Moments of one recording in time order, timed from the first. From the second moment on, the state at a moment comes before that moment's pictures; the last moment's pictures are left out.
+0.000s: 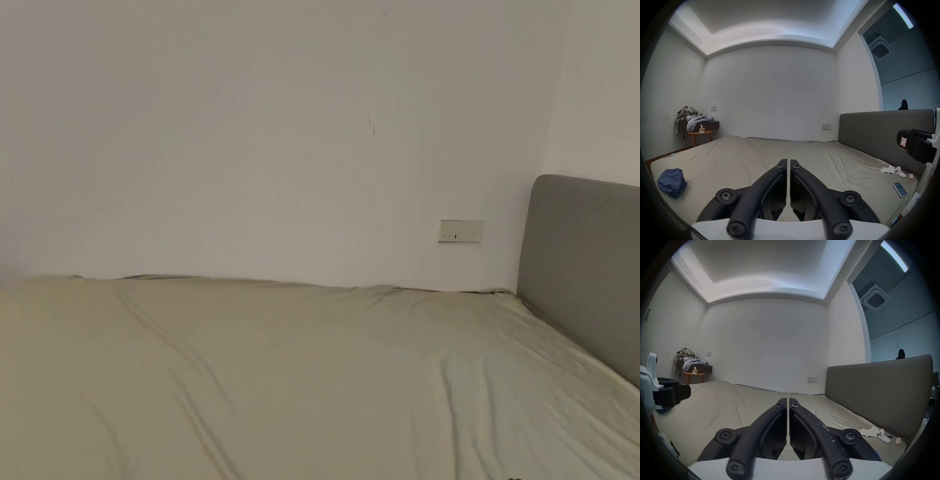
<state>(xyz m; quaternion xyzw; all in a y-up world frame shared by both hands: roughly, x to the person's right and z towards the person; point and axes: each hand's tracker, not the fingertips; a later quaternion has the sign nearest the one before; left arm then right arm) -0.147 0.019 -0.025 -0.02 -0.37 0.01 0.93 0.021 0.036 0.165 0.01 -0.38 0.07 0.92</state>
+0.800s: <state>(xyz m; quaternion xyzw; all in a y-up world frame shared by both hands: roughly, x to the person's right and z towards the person) -0.156 0.023 -0.028 -0.01 -0.35 0.01 0.94 0.016 0.040 0.166 0.02 -0.37 0.07 0.93</state>
